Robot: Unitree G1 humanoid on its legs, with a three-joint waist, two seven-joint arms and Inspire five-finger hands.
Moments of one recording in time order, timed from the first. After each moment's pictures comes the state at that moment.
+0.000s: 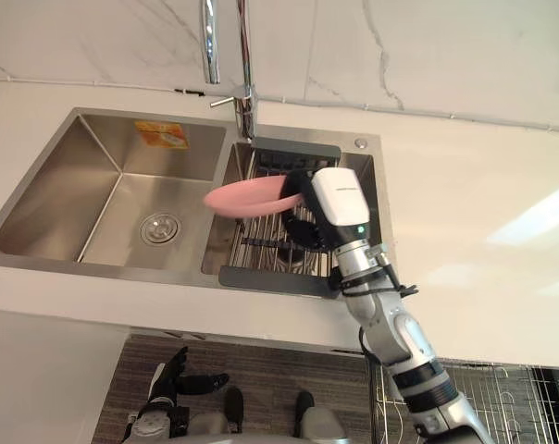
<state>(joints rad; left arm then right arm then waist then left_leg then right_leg) 0.08 0.11 -0.02 0.96 0.00 -0.16 0.17 -0.15 -0.42 0.32 -0.19 -0.69 -0.17 -0.27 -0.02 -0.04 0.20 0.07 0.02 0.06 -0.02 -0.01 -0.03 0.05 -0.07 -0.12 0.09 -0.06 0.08</state>
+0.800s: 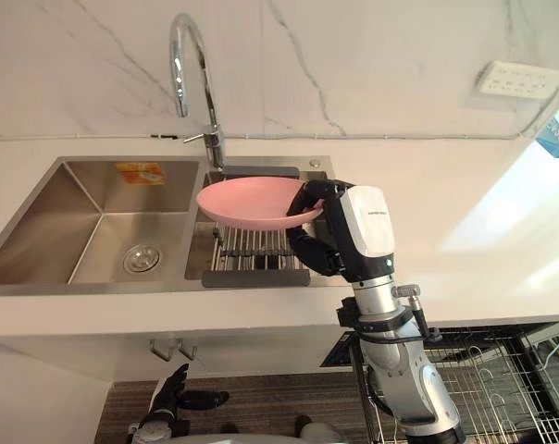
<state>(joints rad) 0.07 0.10 -0.05 1.06 0.03 -0.14 0.17 0.13 -0.34 0.13 -0.45 -0.65 -0.20 -0.27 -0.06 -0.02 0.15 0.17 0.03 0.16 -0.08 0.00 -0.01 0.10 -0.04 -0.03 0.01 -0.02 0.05</state>
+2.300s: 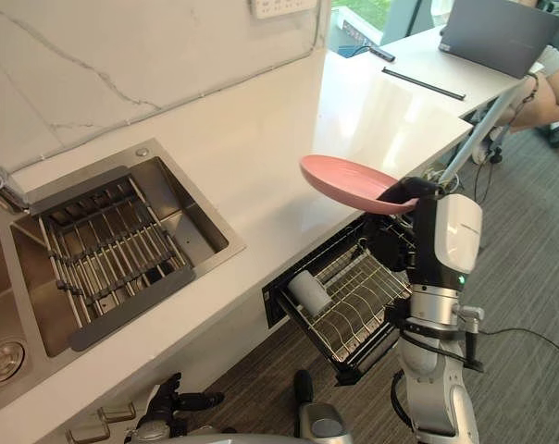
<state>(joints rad) 0.04 0.09 0.02 1.08 -0.01 -0.08 0.20 0.22 -0.23 -0.21 -0.39 -0.66 -0.12 -0.40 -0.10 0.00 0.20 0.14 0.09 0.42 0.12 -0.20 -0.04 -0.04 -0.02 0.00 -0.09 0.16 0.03</state>
